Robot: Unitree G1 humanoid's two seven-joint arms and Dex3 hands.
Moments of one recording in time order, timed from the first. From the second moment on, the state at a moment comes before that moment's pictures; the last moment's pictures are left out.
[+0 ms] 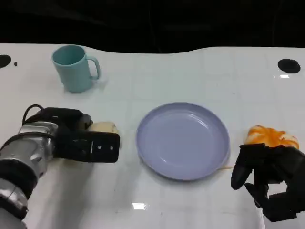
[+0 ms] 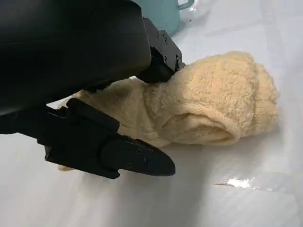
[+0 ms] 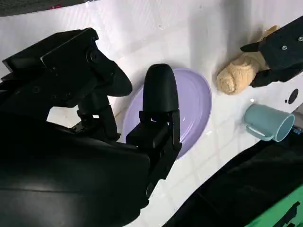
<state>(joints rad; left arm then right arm) -0.81 0.31 -0.60 1.07 0.78 -0.07 -0.11 0.12 -0.40 0.10 -0.61 -0.09 0.48 0.39</state>
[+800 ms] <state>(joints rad) -0.73 0.30 -0.54 1.10 0.75 -0.26 0.41 0.12 -0.40 0.11 -0.60 -0.10 0.49 0.39</state>
